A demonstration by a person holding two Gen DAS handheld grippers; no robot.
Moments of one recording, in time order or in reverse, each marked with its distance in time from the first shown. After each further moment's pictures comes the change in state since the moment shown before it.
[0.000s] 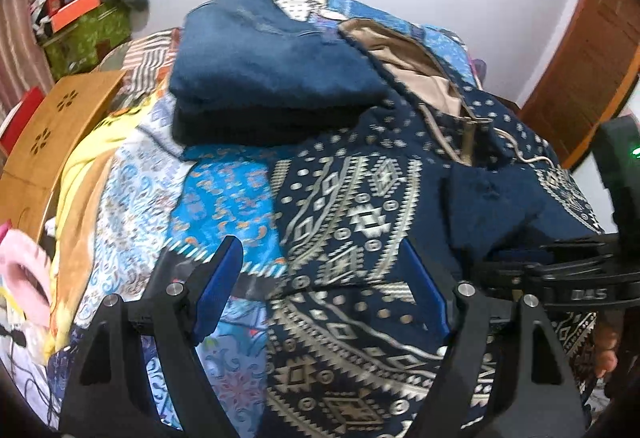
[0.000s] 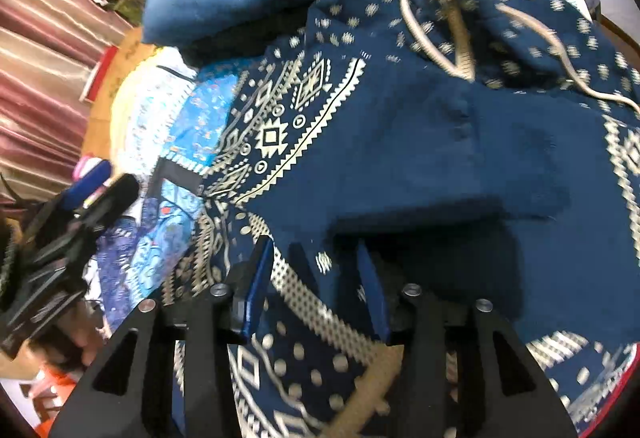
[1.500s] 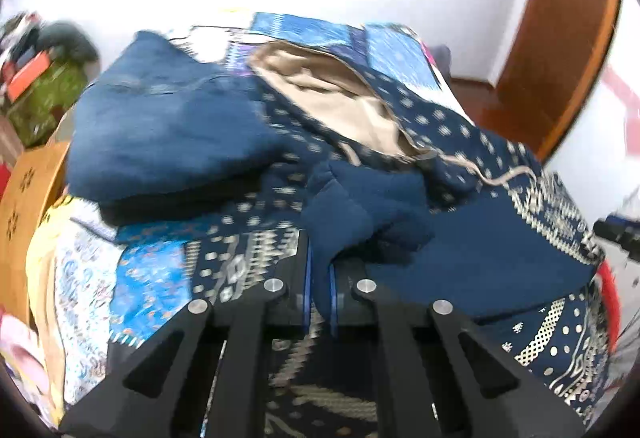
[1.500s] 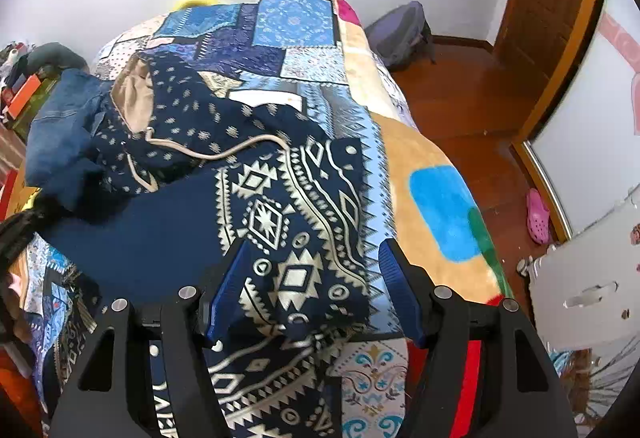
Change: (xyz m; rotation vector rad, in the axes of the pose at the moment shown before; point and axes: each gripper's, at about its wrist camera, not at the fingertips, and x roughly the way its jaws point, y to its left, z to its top) left arm 0.043 -0.070 0.056 0.131 -0.035 -0.034; right arm -0.116 -0.150 -0.046 0.250 -0.346 -0.414
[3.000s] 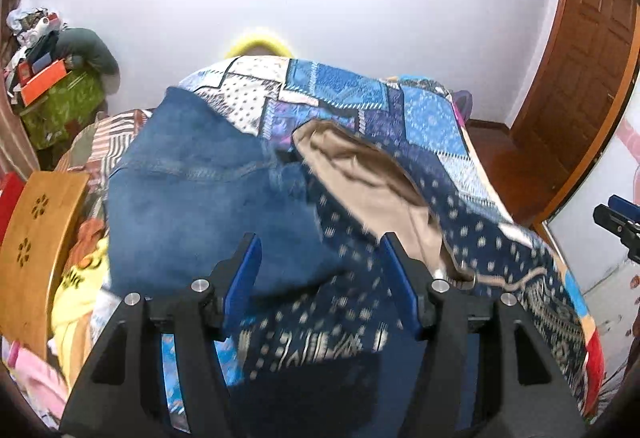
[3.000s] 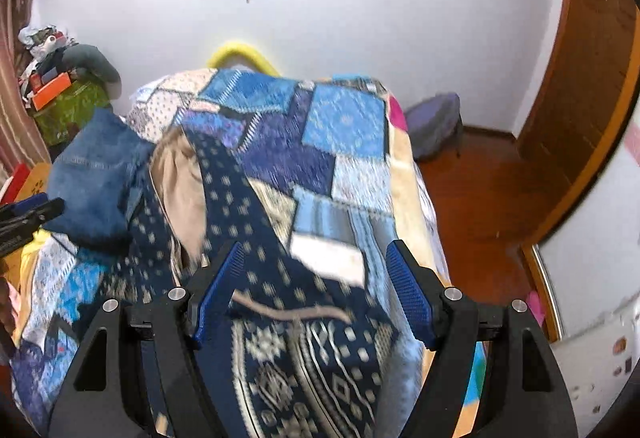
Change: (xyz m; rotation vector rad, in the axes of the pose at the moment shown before) left arm 0.003 0.042 0.111 -0.053 -0.086 0.024; right arm -0.023 0.085 0.122 -0.179 -0.242 0.022
